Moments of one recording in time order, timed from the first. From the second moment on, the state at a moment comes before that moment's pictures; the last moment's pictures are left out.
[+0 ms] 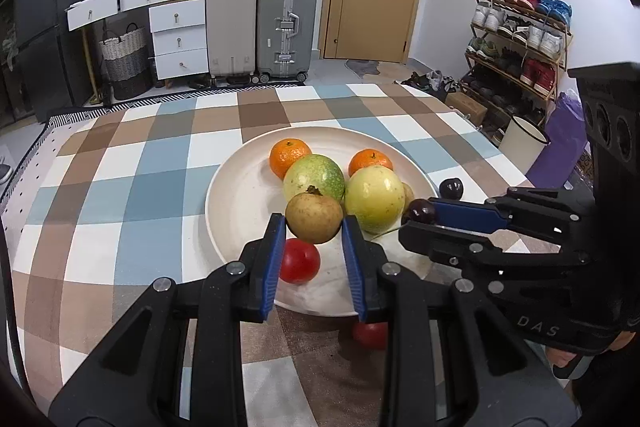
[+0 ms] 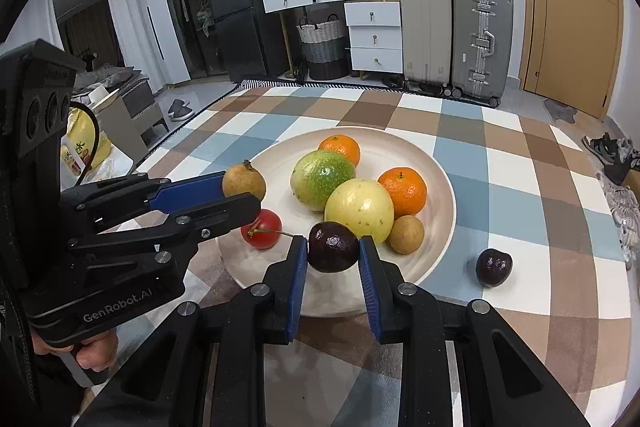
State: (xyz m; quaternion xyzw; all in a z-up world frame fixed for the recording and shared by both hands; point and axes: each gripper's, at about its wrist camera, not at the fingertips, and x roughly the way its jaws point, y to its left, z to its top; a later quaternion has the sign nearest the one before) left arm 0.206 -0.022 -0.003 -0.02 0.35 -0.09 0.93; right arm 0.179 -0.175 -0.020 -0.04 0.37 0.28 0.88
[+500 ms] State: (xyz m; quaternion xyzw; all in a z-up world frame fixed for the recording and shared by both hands) left arm 0.202 -0.027 0.000 -0.01 0.35 -0.10 0.93; right arm 0.173 -0.185 -0.016 -0.04 0.37 0.26 0.89
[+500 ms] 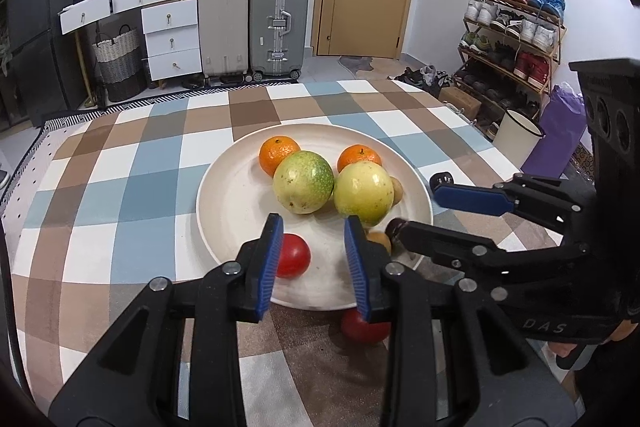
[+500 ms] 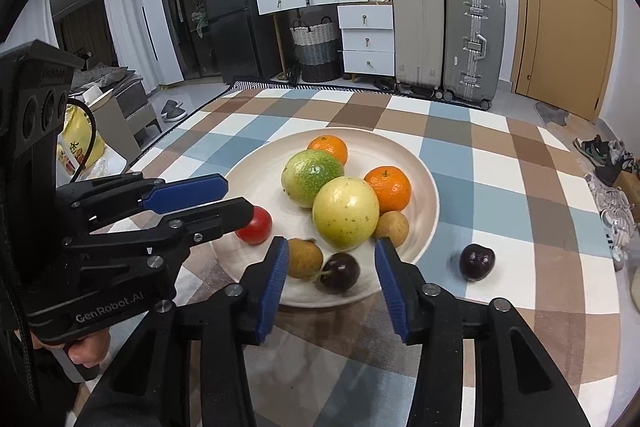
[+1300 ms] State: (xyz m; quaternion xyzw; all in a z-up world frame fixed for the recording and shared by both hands) left arm 0.140 -0.007 0.028 -0.02 0.33 -0.04 0.94; right arm 0.146 -0.226 0.010 -0.03 0.34 0.24 0.91
